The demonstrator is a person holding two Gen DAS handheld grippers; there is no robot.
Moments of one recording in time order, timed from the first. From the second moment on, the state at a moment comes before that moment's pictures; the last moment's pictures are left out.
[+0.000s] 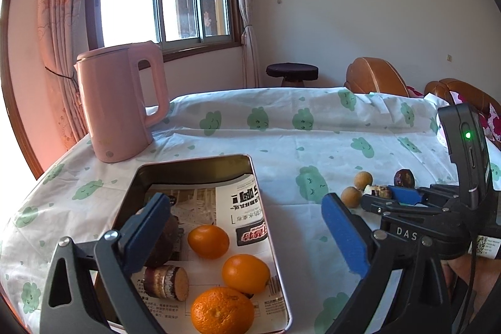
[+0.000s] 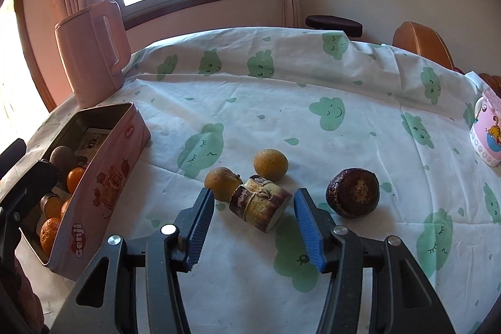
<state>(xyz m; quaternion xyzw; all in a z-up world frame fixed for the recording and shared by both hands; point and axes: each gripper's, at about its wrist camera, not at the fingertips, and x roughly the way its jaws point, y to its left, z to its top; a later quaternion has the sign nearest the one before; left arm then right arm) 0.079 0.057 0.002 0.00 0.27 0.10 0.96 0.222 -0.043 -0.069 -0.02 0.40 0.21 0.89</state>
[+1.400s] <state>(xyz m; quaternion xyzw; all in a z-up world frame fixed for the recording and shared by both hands) 0.194 -0.024 -0.055 -0.02 0.43 -0.03 0.90 0.214 -0.122 -0.055 -0.01 0.34 0.16 0.92</state>
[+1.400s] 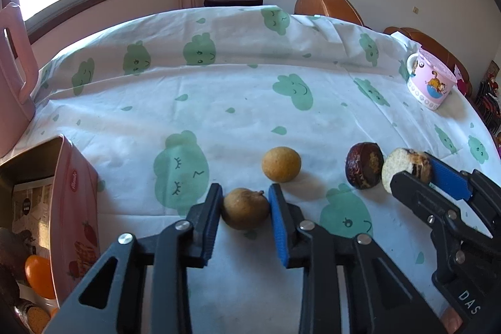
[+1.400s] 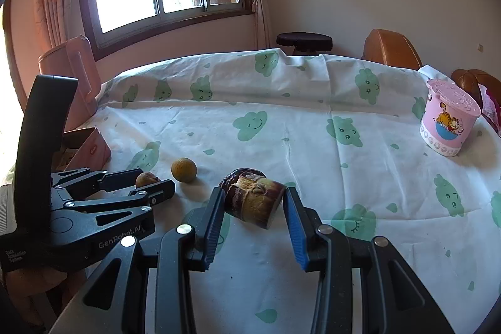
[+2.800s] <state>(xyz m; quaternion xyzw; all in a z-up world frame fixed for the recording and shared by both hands) 0.157 -0.020 -0.023 -0.02 0.31 -0.02 0.95 0.191 -0.123 -0.040 0.00 0.28 0.21 0.94</state>
